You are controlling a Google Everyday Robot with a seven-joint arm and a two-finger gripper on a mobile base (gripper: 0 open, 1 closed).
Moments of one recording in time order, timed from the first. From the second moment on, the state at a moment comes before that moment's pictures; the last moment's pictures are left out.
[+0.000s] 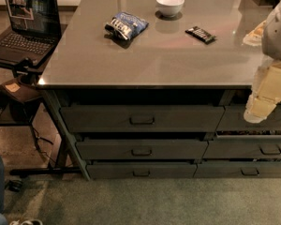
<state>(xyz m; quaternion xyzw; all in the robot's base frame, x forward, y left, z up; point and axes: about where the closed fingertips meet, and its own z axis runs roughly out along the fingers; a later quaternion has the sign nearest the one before) 0.438 -0.216 0.977 -0.60 0.78 -0.04 0.16</state>
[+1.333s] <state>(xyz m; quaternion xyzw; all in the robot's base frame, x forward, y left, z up) 0.427 -0.184 0.787 -0.57 0.80 0.09 0.16</state>
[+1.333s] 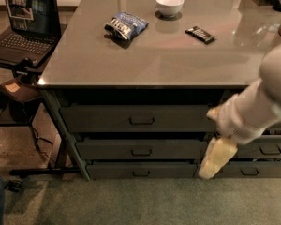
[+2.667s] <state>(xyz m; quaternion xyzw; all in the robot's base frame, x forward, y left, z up) 0.426 -0.163 0.605 -0.49 0.83 0.19 0.18</state>
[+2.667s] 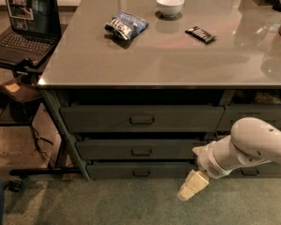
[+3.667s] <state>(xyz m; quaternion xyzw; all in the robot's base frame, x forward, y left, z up) 0.436 -0.098 0.500 -0.44 0.79 0.30 0.31</state>
